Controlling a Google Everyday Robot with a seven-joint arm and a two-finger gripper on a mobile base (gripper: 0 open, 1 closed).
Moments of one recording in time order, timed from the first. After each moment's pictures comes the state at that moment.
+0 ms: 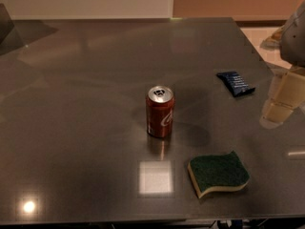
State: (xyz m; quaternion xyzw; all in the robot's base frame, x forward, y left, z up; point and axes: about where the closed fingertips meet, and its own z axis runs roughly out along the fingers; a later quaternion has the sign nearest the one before) arm 0.438 -0.217 0.976 -0.60 0.78 -0.03 0.16
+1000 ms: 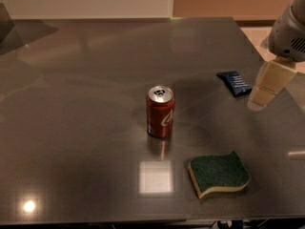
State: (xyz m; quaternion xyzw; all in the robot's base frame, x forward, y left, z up) arm 0.491 -0.239 0.953 -0.54 0.83 -0.03 0.15
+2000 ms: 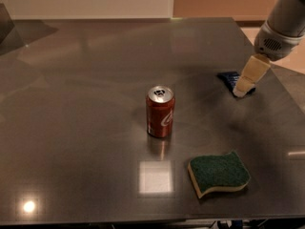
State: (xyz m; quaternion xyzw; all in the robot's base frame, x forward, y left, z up) arm 0.575 -0.274 0.894 -0.43 0.90 -0.01 0.11
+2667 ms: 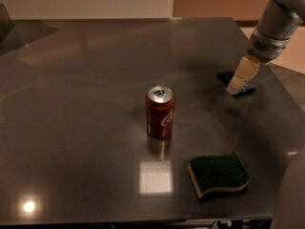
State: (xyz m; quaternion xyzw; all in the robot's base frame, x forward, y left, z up) arm 0.610 -0.287 0.858 -0.37 0.93 0.00 0.06
